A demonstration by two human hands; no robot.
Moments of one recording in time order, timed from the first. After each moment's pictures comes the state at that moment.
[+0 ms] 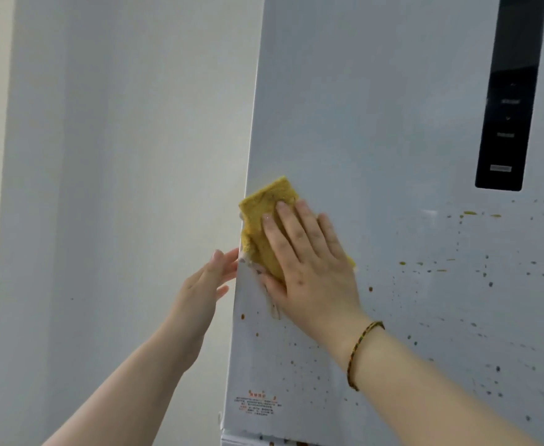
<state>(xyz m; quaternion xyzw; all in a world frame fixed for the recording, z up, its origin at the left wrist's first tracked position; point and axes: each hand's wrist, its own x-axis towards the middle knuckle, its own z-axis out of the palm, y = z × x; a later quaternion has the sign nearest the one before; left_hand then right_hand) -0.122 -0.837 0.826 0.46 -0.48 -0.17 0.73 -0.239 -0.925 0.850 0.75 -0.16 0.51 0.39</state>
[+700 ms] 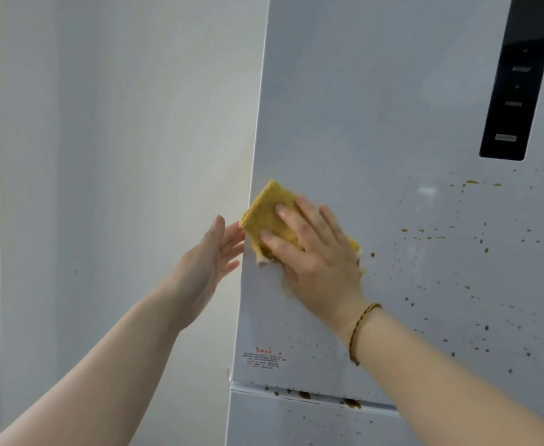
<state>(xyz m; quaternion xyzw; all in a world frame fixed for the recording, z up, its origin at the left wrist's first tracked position) -0.113 -0.827 0.826 0.43 -0.52 -0.28 0.68 -0.244 -0.932 0.831 0.74 -0.06 0.55 0.37</state>
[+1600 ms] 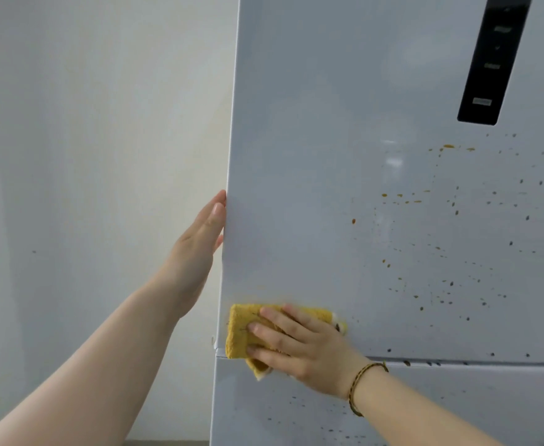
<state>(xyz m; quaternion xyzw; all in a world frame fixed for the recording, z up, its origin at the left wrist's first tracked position) -0.121 -0.830 0.809 0.42 -0.56 -0.23 0.68 -0.284 -0.951 0.698 0.79 0.05 0.32 0.51</state>
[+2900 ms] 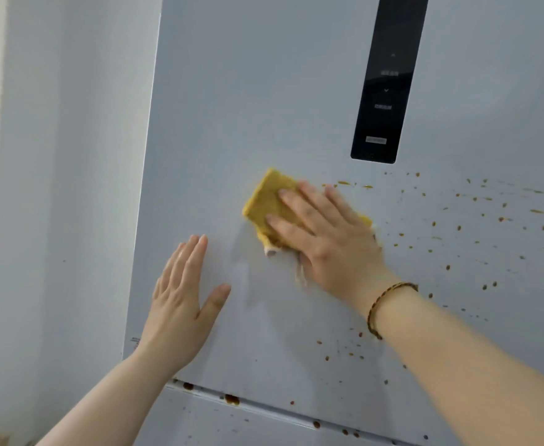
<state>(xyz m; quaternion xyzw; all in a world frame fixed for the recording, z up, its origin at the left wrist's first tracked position) -0.248 -0.878 0.773 0.65 -0.49 0.23 0.53 -0.393 -1.011 0.872 0.74 0.00 0.50 0.46</state>
